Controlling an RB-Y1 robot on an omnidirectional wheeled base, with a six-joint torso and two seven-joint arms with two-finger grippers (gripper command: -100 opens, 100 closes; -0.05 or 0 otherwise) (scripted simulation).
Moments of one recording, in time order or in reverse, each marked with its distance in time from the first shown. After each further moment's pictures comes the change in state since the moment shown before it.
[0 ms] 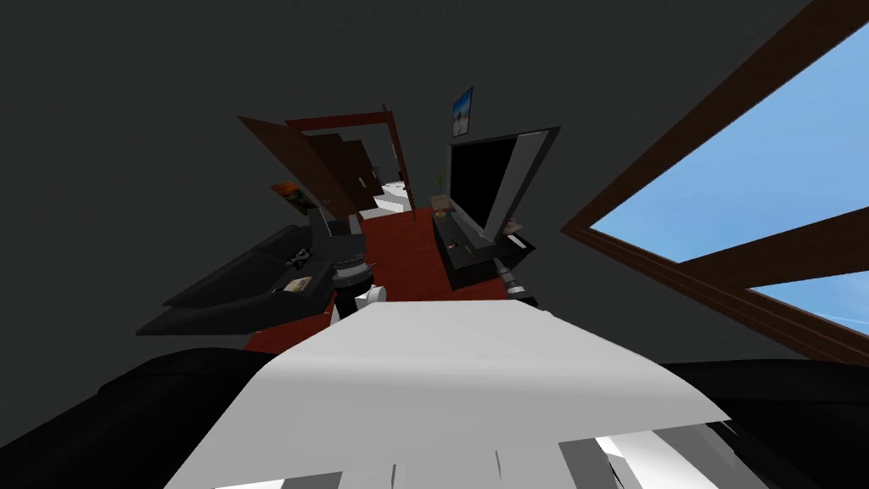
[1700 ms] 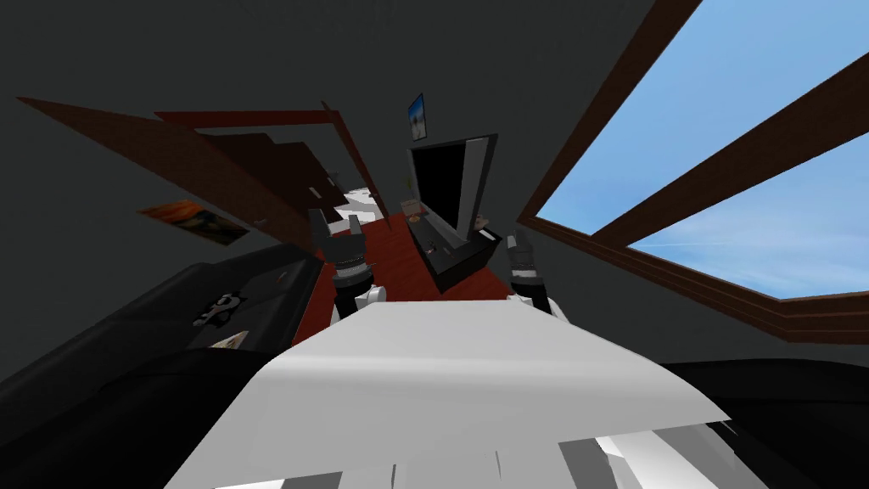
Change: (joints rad) left arm 0.000 0.000 0.000 0.000 0.000 0.000 0.000; right arm 0.008 0.158 -0.062 -0.420 -0.149 -0.046 -0.021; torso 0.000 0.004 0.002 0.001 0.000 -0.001
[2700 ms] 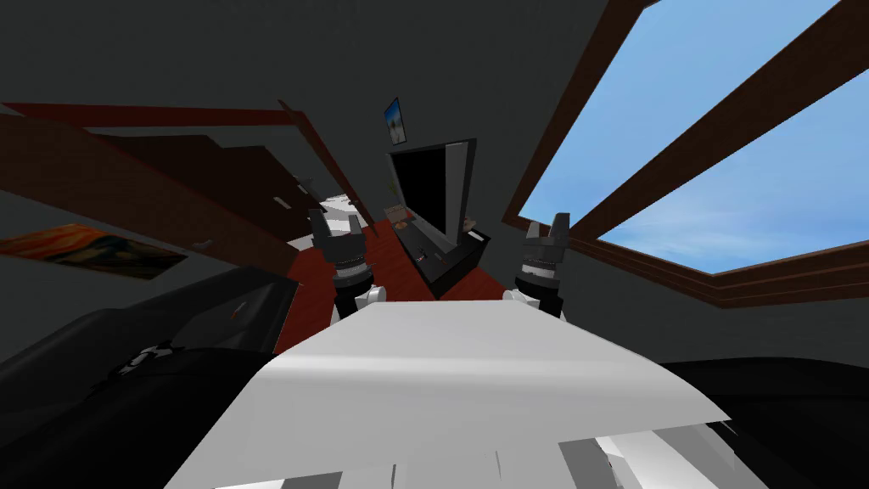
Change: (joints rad) left arm 0.000 0.000 0.000 0.000 0.000 0.000 0.000; right arm 0.042 0.205 -0.014 -0.226 -0.085 -0.029 0.011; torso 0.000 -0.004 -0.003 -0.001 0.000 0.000
